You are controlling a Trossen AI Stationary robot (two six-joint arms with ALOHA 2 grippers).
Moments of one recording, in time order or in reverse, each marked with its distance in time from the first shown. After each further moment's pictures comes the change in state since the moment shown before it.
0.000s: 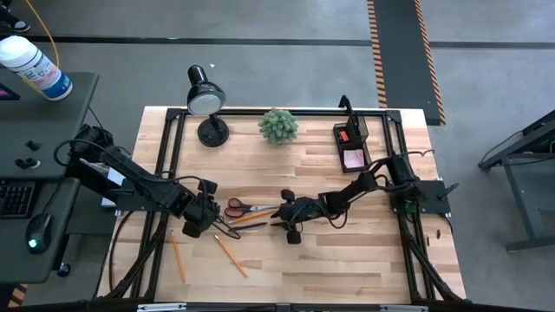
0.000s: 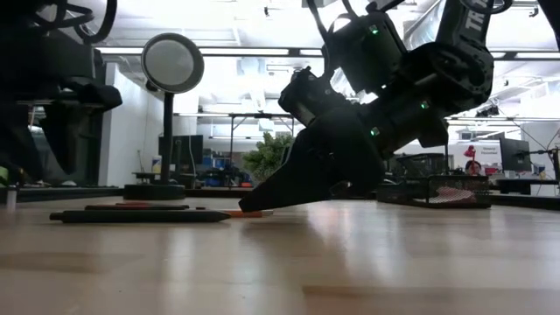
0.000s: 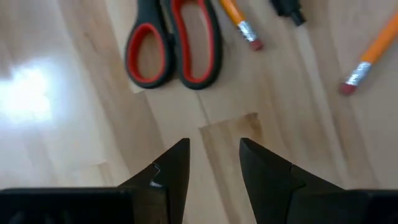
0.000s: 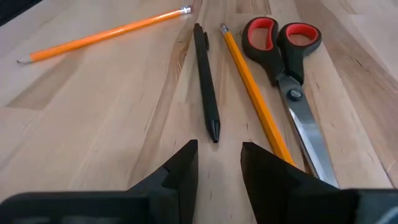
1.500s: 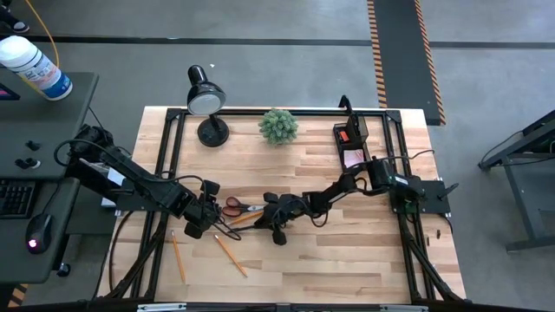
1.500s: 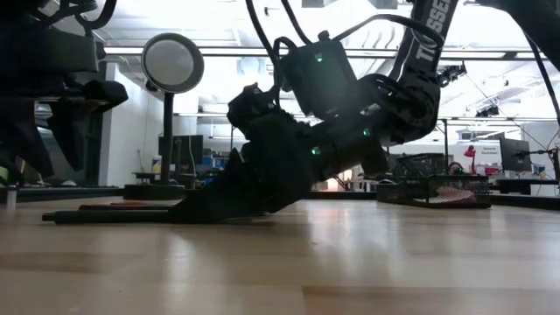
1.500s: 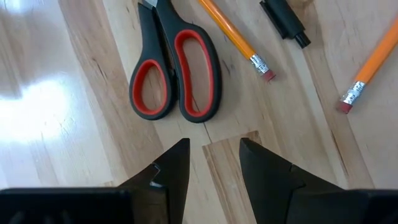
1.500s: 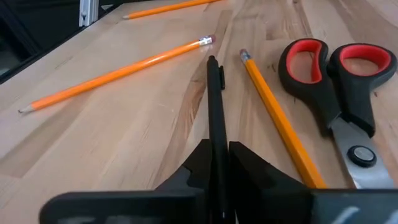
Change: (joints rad) left arm 0.000 0.000 0.000 0.051 -0.018 0.044; right arm -0.044 0.232 0.230 0.035 -0.199 0.044
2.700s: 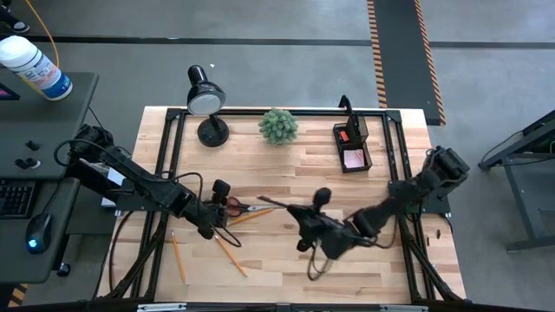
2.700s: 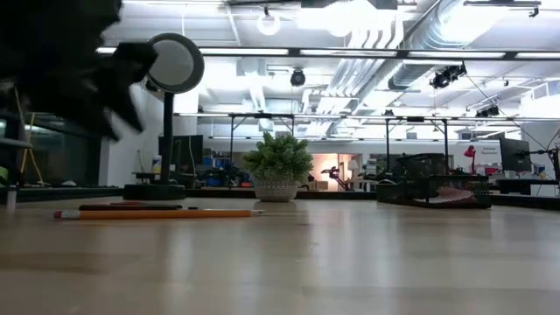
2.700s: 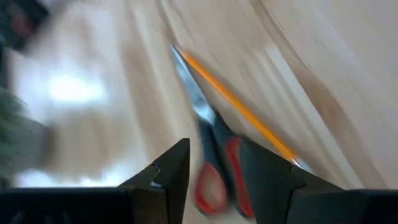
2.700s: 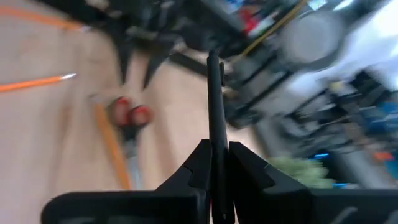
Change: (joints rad) left arm 0.001 0.000 0.000 0.317 -0.177 0.271; right arm 0.405 -0.657 -0.005 -0.718 1.226 -0.323
